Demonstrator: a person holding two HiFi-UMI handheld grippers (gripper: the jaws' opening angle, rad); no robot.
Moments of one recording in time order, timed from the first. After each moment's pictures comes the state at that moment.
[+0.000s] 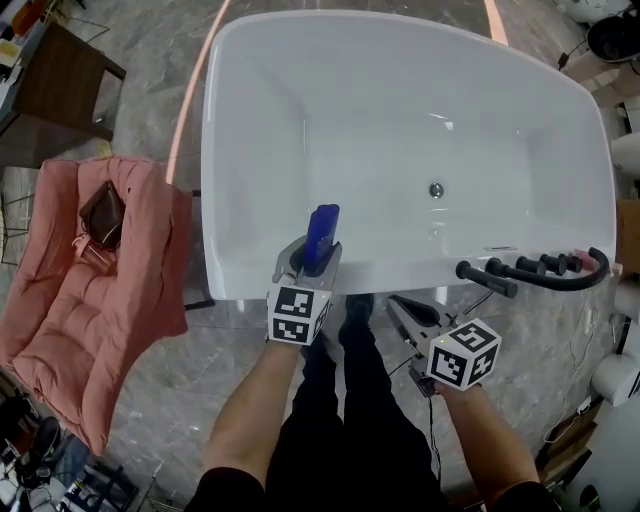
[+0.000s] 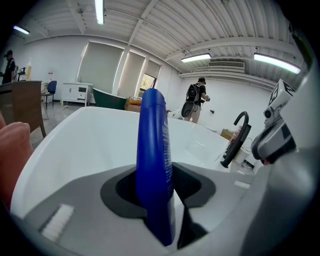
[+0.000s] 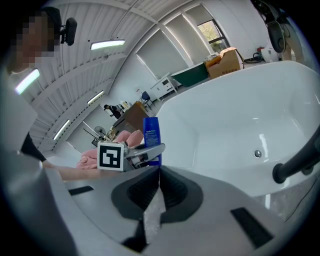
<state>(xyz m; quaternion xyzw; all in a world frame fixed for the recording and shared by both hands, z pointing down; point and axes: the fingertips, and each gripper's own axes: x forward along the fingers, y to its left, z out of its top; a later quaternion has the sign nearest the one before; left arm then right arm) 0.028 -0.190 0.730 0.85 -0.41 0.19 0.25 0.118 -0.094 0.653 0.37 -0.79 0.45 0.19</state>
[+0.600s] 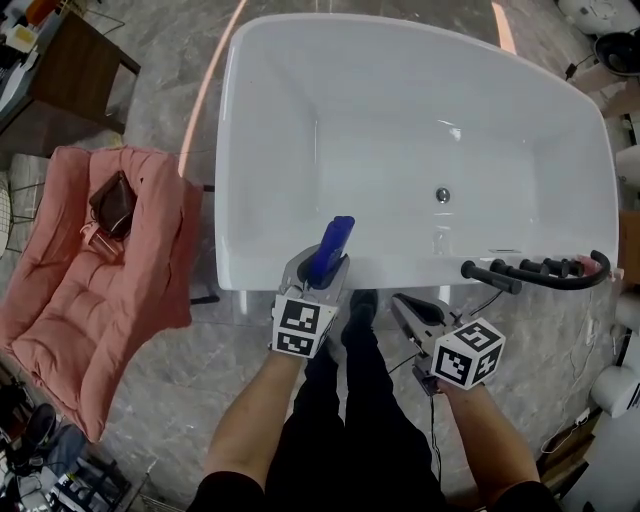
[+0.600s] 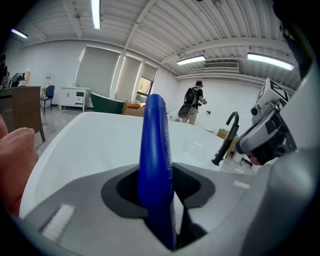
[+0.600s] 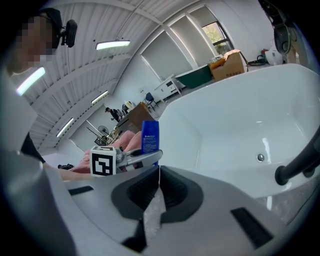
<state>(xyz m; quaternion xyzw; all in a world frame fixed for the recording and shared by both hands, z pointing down) 0.023 -0.156 0.711 0.87 -0.41 0.18 0.23 0.111 -0.086 0.643 0.36 -0.80 0.44 0.18</state>
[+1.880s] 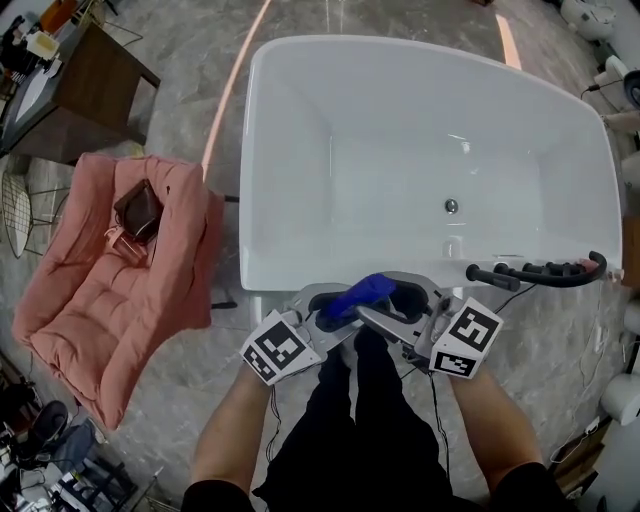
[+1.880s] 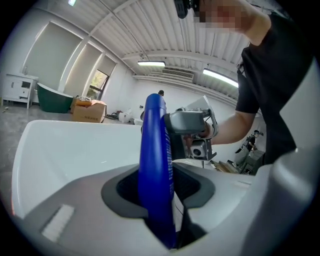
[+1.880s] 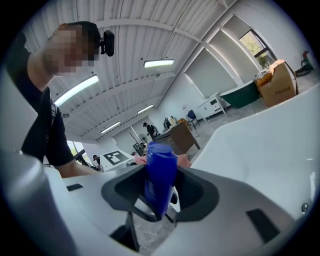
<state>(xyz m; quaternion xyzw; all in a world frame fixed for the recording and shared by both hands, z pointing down) 0.037 -0.077 0.590 0.96 -0.12 0.15 0.20 0.020 -0.111 0.526 0.19 -0.93 0.30 0.05</state>
